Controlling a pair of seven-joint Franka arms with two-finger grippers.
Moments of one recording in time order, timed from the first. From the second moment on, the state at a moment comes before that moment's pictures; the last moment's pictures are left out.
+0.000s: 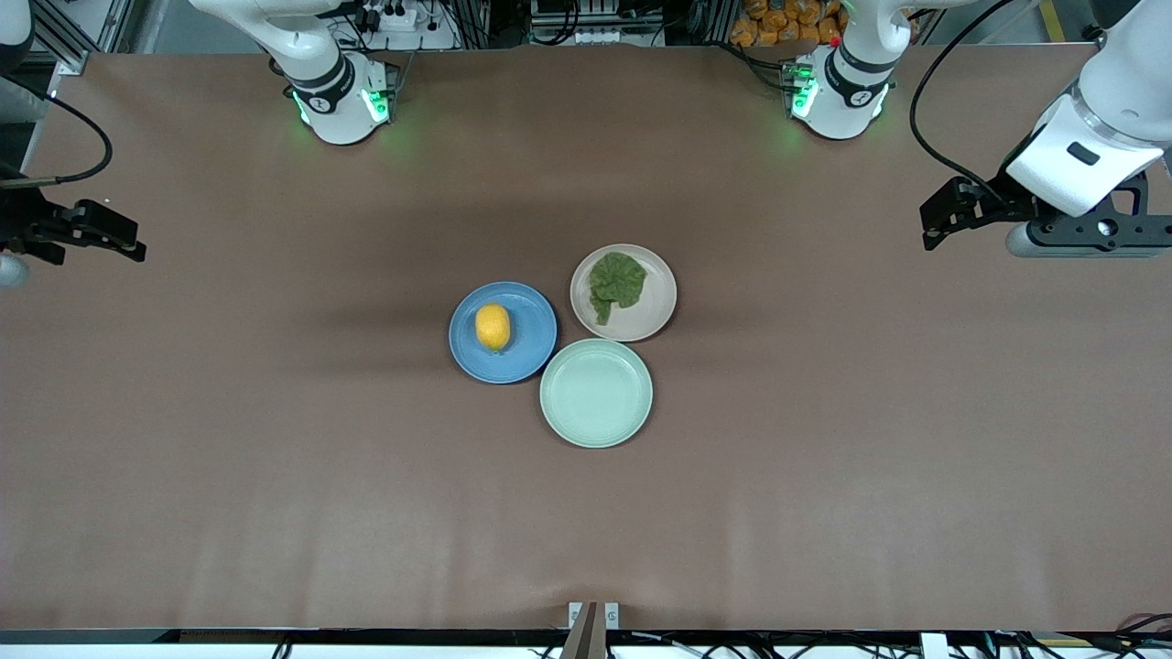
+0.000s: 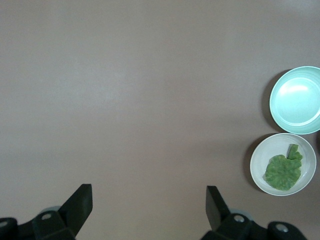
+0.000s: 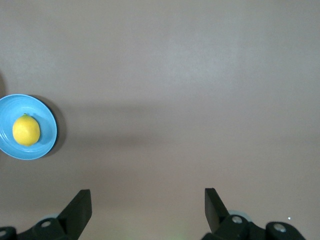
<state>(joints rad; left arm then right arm) -0.04 -0.01 -0.17 -1.58 0.02 1.62 -0.17 0.03 0.04 -0.08 -1.54 0.00 1.51 -0.07</state>
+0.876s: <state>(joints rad) -0.04 0.00 -0.17 -1.58 0.02 1.62 -0.17 0.04 0.04 -0.08 -1.54 0.00 1.53 -0.06</state>
